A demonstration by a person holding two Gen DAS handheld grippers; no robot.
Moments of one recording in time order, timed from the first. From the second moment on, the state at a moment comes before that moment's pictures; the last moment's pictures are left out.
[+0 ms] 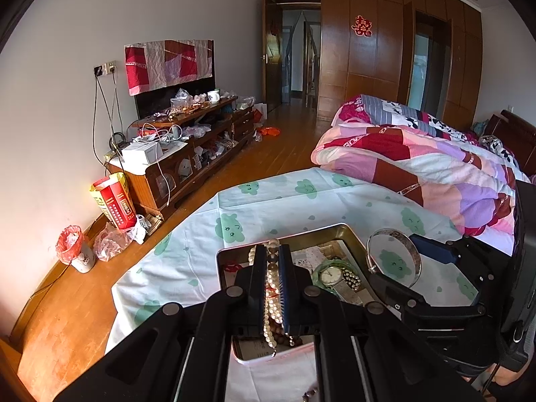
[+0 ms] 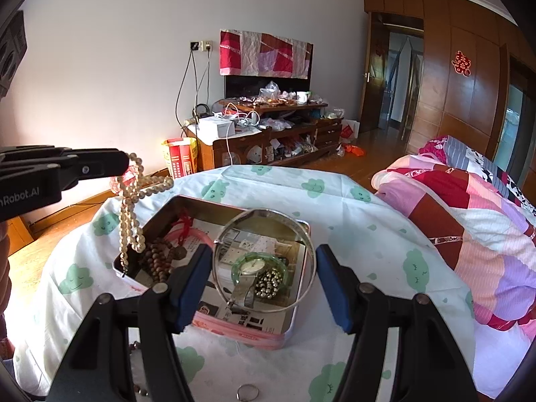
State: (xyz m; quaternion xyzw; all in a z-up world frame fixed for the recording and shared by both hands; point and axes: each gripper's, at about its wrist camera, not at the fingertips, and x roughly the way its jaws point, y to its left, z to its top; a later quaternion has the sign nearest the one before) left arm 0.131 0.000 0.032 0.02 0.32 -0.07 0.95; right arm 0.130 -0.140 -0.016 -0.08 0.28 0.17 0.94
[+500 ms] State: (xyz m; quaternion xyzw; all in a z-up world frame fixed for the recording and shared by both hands) left arm 0.155 0.001 0.014 0.02 0.34 -0.06 0.94; right arm 0.152 -0.131 -0.028 -0.09 0.29 0.16 0.94
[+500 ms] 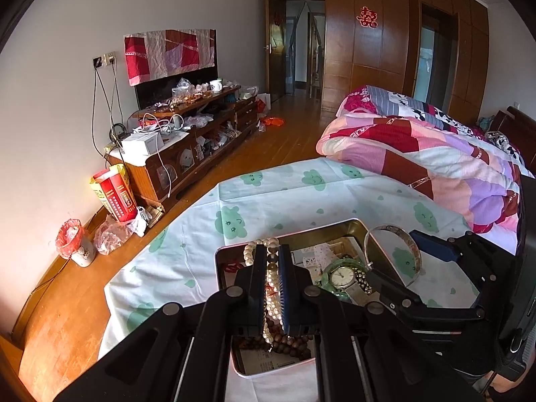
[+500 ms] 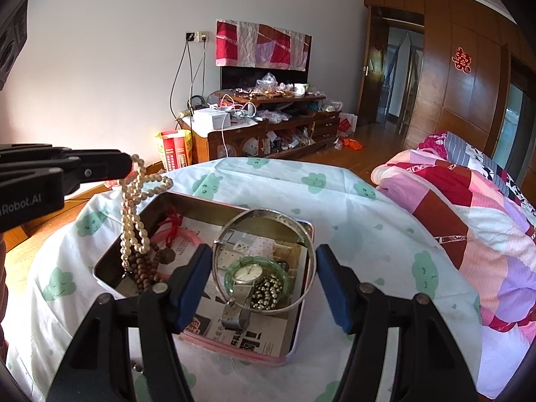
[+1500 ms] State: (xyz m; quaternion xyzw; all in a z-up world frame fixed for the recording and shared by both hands) left arm 0.174 0.000 -0.025 0.02 0.37 -0.06 0.93; right arm 0.178 -0.121 -0.062 -0.11 0.33 0.16 0.92
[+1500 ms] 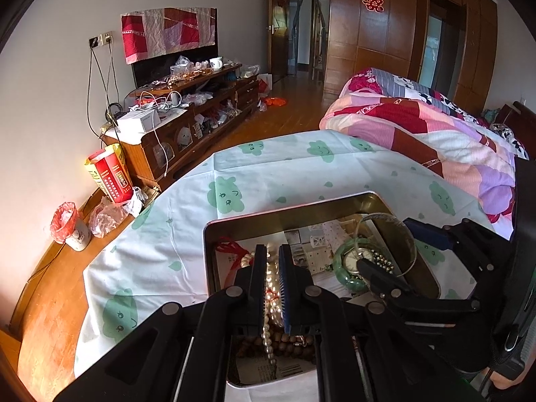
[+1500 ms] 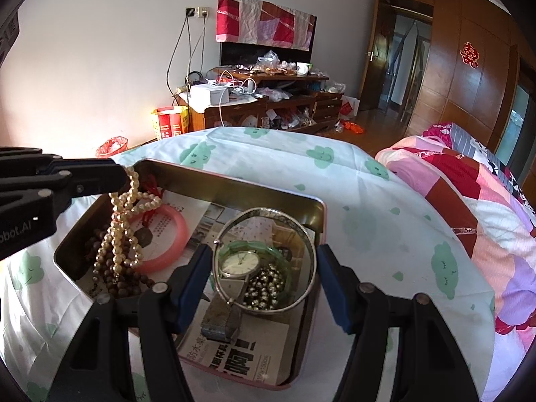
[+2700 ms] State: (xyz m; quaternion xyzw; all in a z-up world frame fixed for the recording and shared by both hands) left arm 0.047 -0.015 -0.089 0.03 0.42 -0.03 0.91; right arm 0.071 -0.171 -0.086 -0.09 0.35 0.14 0.92
